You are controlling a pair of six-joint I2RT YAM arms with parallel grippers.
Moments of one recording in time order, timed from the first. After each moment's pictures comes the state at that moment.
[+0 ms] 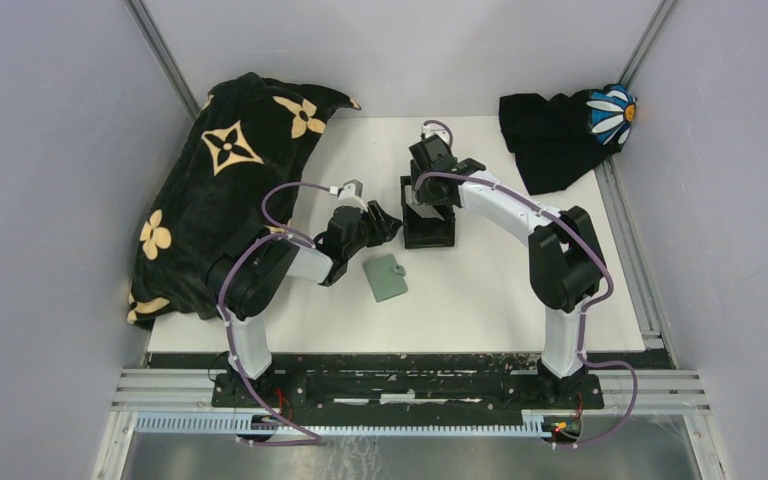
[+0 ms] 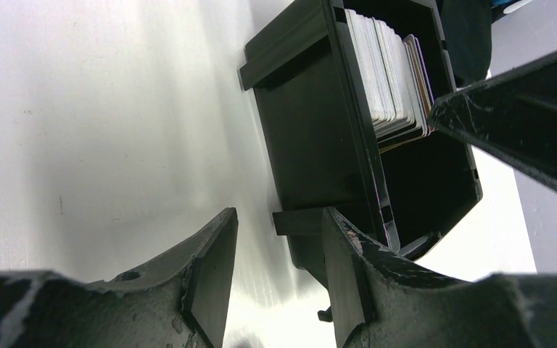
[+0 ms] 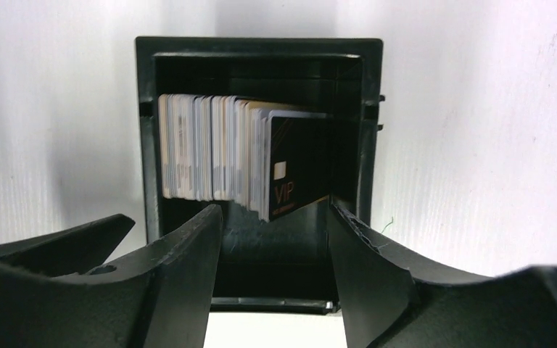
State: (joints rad) left arm -0.58 1.89 0.74 0.81 -0.02 -0.73; right arm 0.59 1.95 1.58 -0.53 0.35 0.41
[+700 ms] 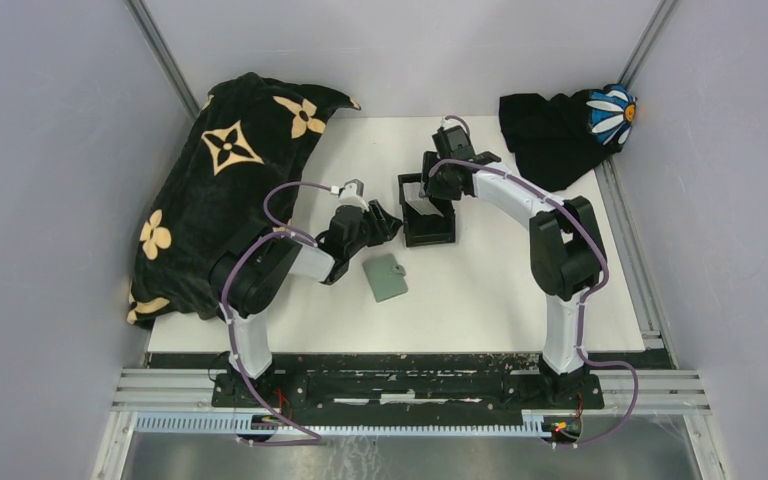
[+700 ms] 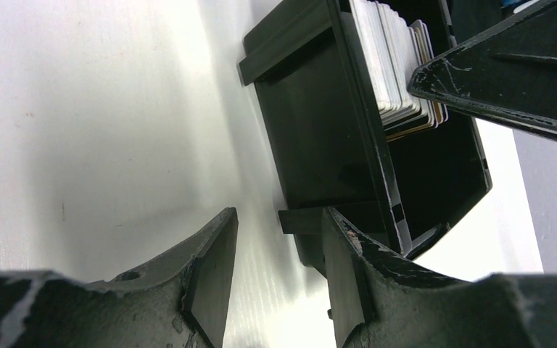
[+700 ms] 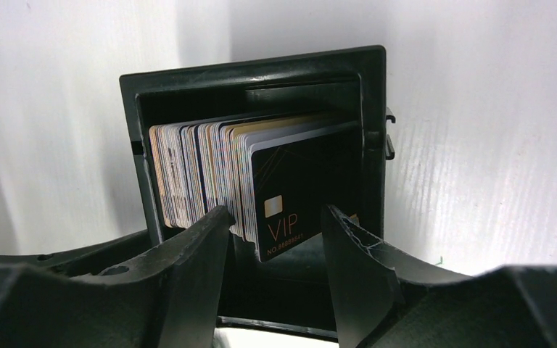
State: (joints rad) left arm -0.58 1.91 0.76 0.80 -0.02 -0.73; right arm 0.46 2.02 1.60 -0.47 0.07 0.49
